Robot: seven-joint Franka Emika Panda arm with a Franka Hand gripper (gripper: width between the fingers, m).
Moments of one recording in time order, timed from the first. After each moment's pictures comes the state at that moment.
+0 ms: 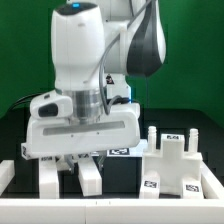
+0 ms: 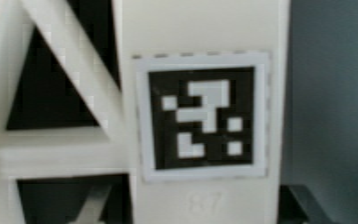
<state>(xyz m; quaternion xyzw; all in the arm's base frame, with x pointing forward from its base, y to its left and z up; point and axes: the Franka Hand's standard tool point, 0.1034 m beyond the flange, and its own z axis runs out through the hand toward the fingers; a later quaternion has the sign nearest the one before) 0.506 -0.064 0.031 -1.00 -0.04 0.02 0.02</state>
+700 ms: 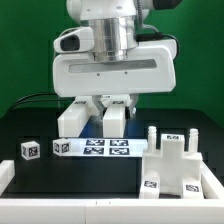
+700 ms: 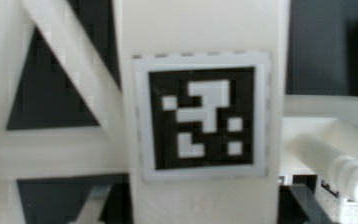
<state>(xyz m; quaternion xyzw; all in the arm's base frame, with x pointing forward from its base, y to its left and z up) 0.516 -0.012 0.123 -0.99 0.08 0.04 0.05</state>
